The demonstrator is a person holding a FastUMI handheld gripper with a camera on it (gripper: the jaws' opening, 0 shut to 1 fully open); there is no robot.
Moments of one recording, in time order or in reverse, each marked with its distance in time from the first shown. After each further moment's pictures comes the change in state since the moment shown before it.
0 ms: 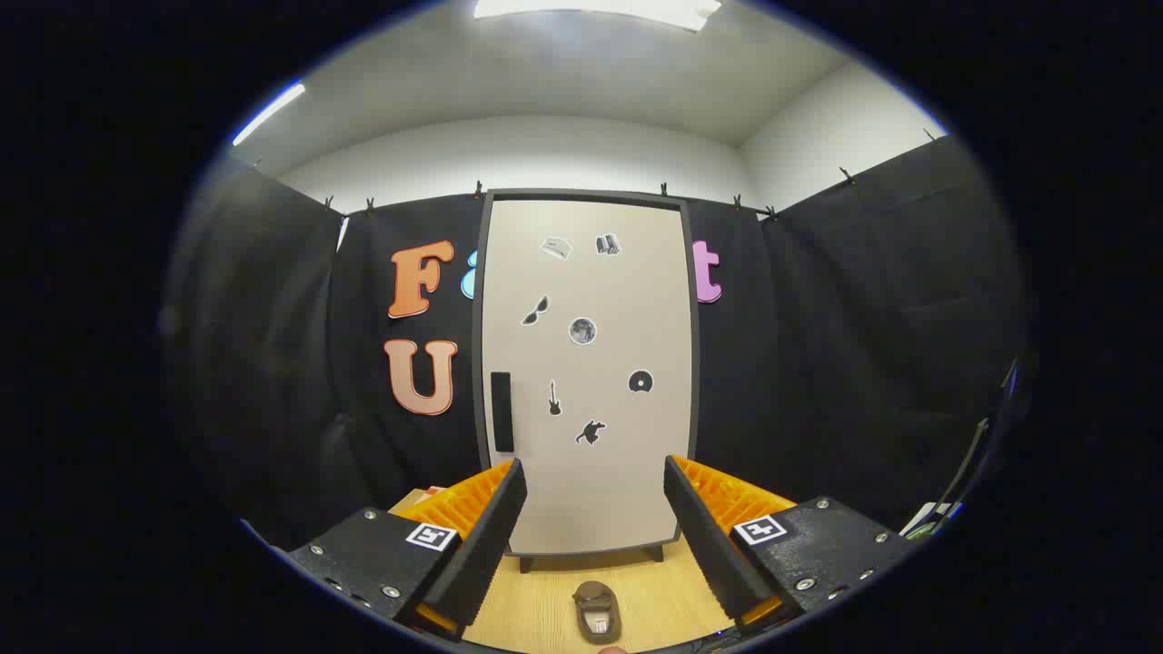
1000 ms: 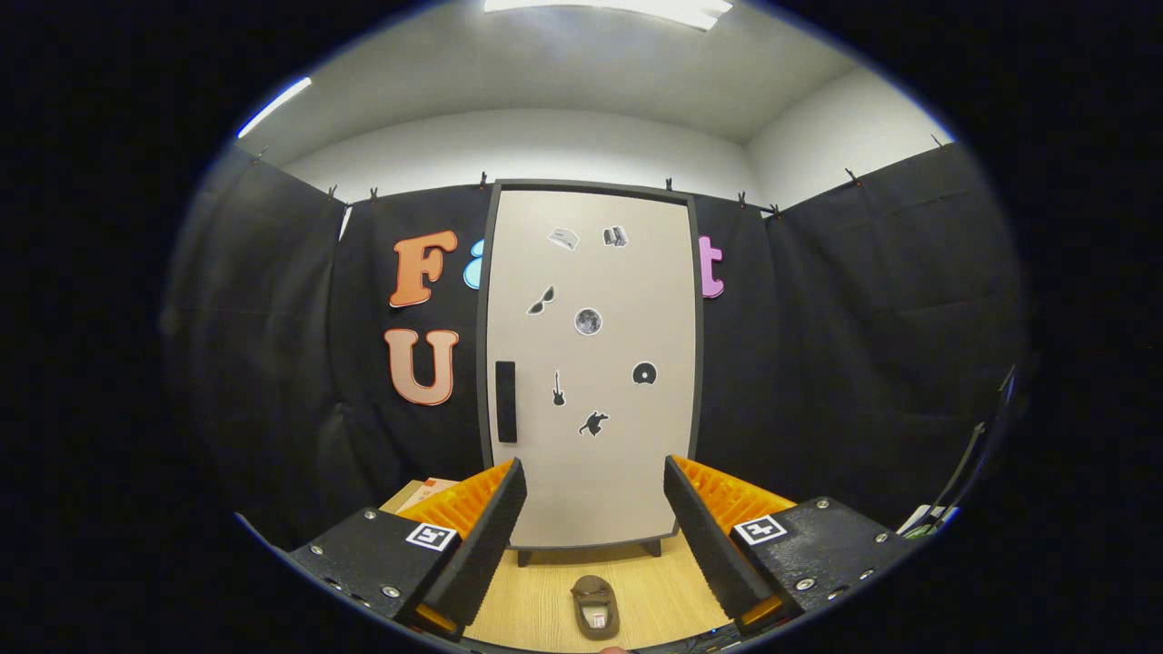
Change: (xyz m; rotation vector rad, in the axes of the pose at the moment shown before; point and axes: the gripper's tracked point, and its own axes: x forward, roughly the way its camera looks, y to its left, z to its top) arm -0.001 0.011 -0.005 -0.015 0.024 0.003
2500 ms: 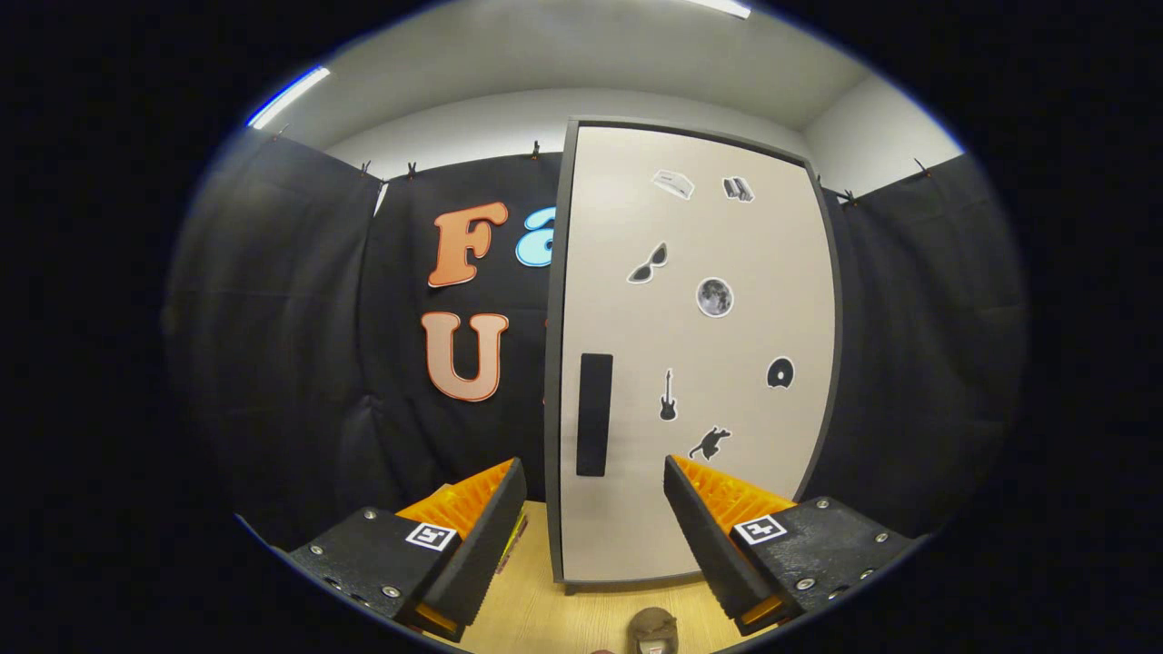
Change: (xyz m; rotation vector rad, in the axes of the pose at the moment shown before) arm 0.153 0.113 -0.021 -0.045 0.023 0.148
